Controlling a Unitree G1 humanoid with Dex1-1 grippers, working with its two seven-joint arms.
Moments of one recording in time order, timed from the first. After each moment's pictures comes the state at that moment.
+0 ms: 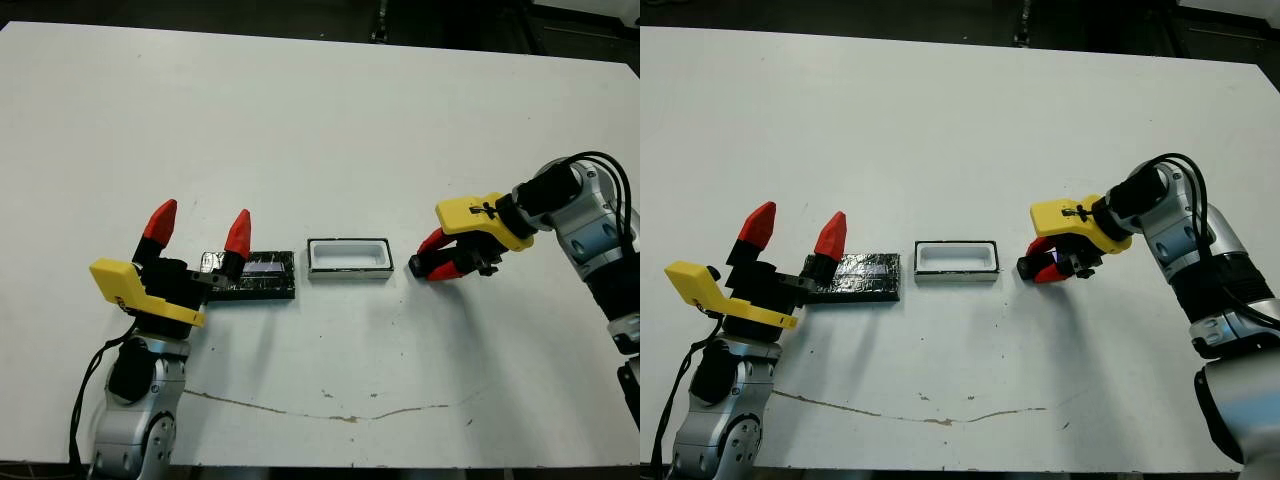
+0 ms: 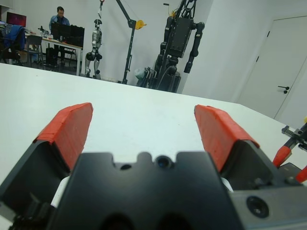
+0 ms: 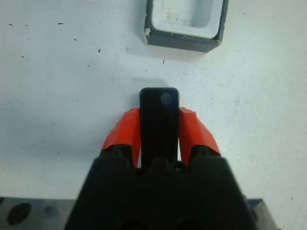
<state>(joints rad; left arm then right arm) 0.11 0.11 0.02 -0.30 -0.34 -0.10 -0.24 -0.84 -0.72 0.46 0.53 -0.19 -0.02 1.50</state>
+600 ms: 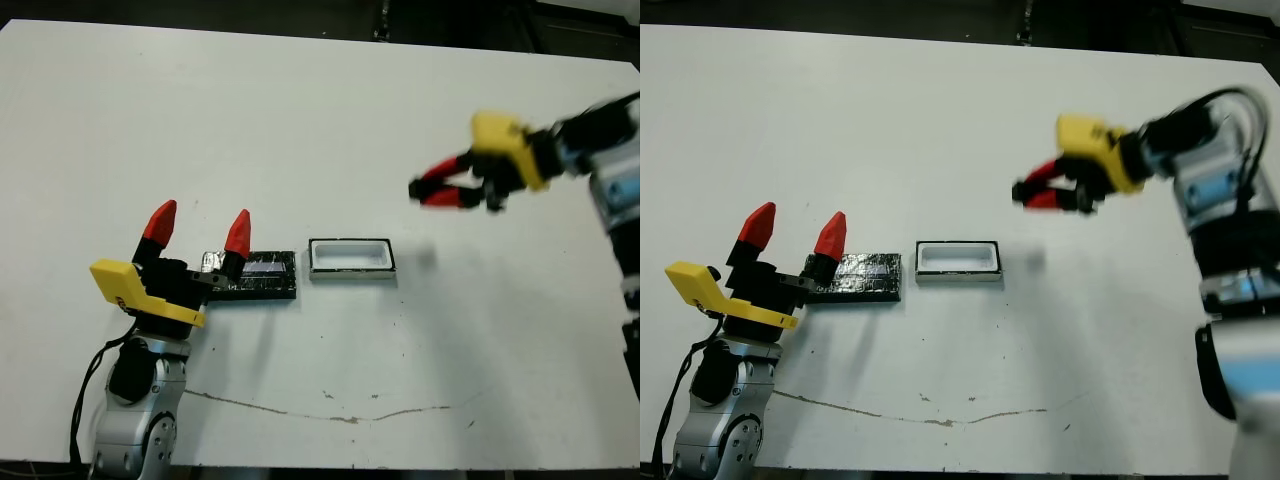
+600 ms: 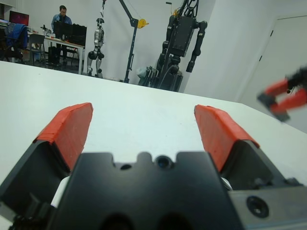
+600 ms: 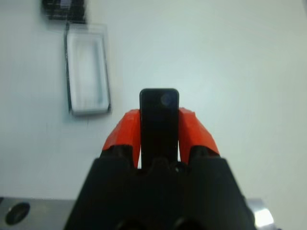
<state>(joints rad) 0.11 0.11 0.01 -0.31 -0.34 -0.10 -0.23 -1.09 -0.66 0.21 0.67 0.03 0.12 1.45</state>
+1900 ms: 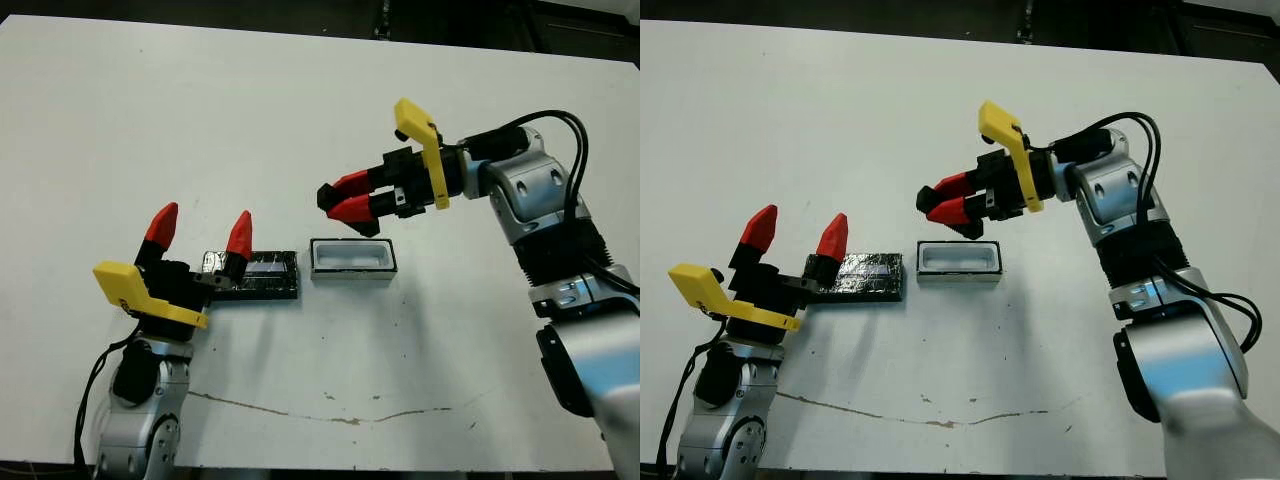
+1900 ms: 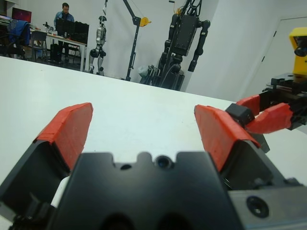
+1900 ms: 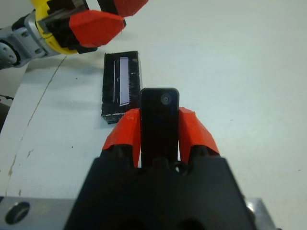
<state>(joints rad) 0.12 0.09 0.01 -0.31 -0.33 -0.10 -0.23 -0.95 -0.43 0.29 0.48 0.13 0.40 1.40</state>
